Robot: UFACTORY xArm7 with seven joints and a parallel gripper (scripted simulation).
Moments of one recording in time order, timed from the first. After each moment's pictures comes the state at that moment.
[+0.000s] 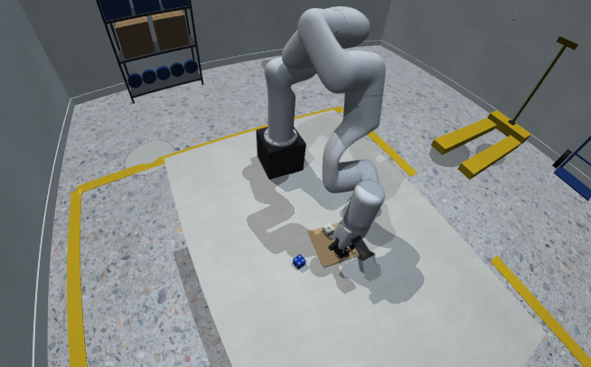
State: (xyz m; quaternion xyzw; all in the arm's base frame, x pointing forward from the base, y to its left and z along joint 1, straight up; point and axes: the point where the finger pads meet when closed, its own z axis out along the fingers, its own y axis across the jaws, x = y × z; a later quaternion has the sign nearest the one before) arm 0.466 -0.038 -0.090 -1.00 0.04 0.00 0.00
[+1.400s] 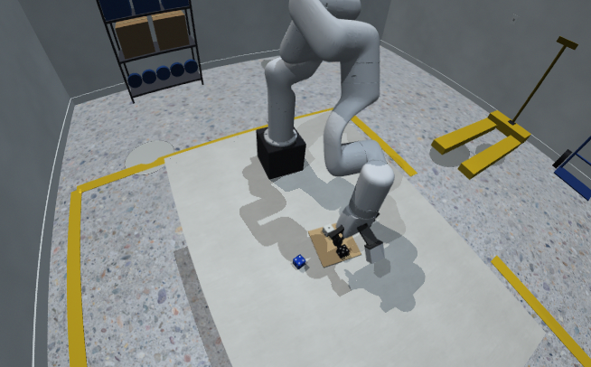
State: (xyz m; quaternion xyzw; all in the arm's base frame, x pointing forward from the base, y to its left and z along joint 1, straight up) arm 0.466 -0.038 -0.025 -1.00 0.04 0.00 0.00
